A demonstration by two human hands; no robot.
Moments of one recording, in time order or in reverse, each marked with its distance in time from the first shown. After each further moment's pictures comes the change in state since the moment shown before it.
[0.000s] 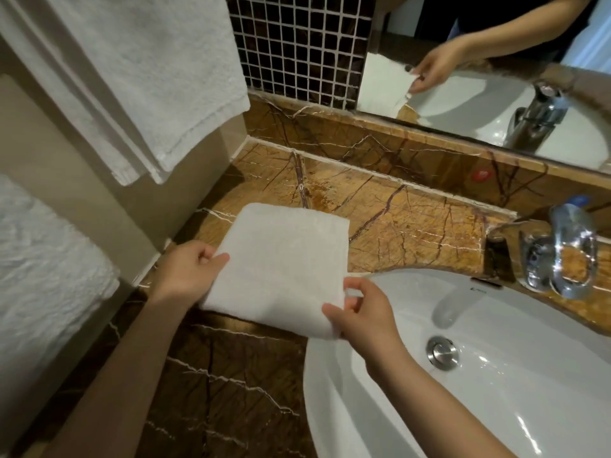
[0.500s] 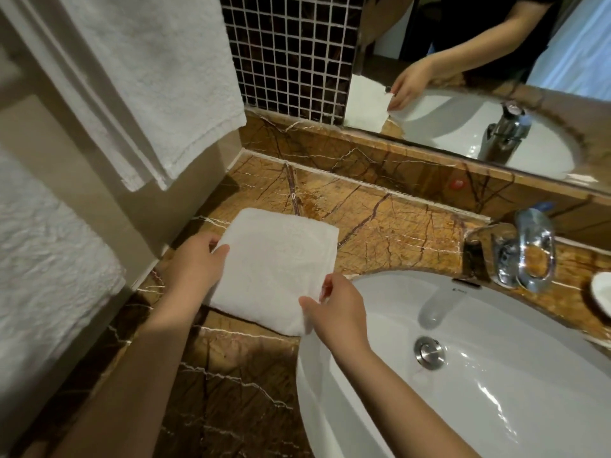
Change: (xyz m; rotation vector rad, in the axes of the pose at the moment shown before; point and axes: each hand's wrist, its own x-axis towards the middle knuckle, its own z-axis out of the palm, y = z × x) left_hand 0.005 0.025 0.005 0.145 0.060 0.017; right_hand 0.004 -0.005 0.020 -0.321 0.104 -0.169
